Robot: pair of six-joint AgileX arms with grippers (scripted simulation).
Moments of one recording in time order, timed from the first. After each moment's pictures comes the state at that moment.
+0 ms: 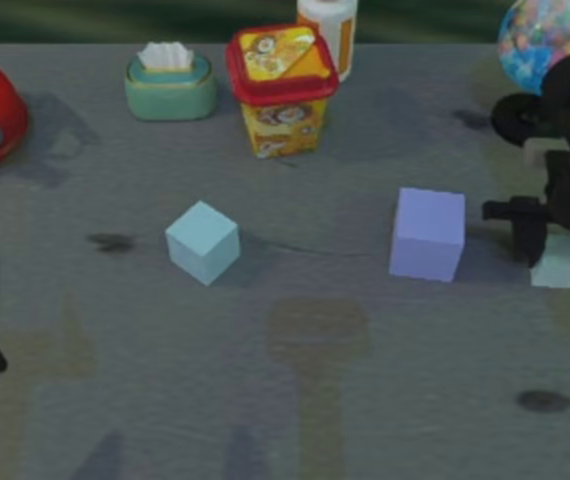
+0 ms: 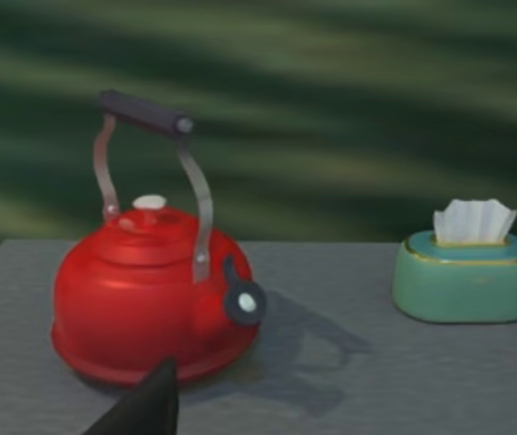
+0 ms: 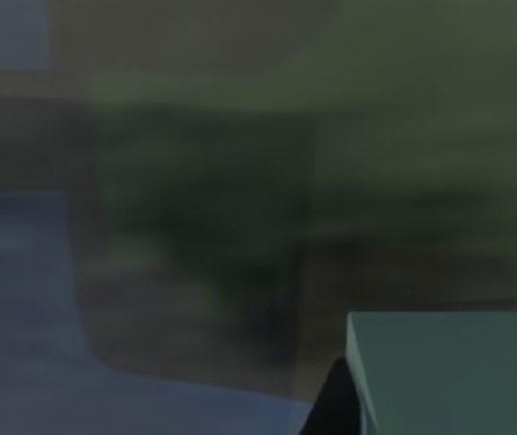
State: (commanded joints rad) left arm 0.00 0.00 0.00 0.00 0.00 0.00; right arm 0.14 2.19 1.42 -0.80 0.00 0.26
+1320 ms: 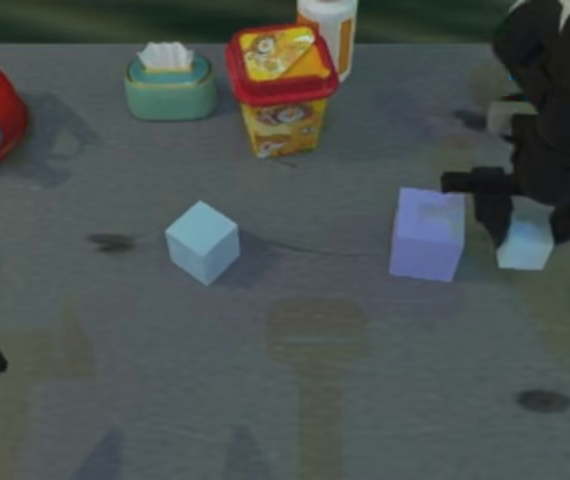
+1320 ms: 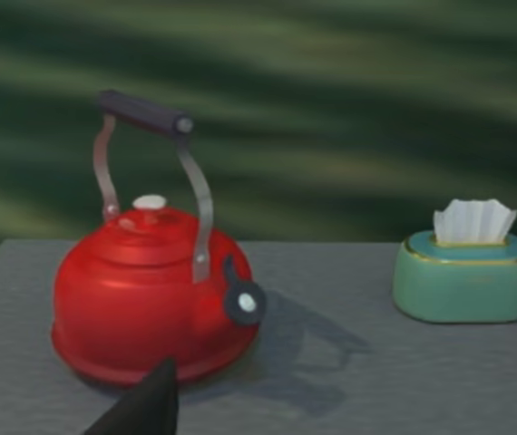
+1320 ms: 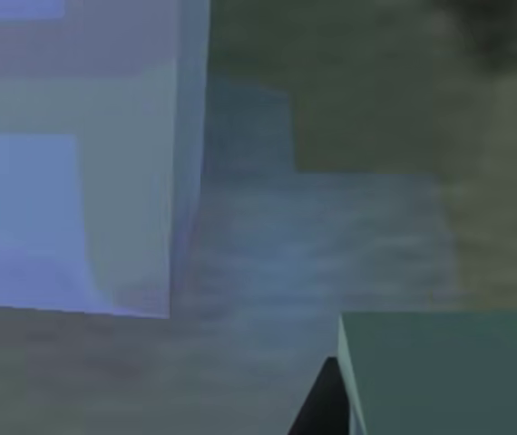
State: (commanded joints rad) left arm 0.00 0.00 0.00 0.00 0.00 0.00; right arm 0.30 2.00 1.51 -1.05 0.01 0.39
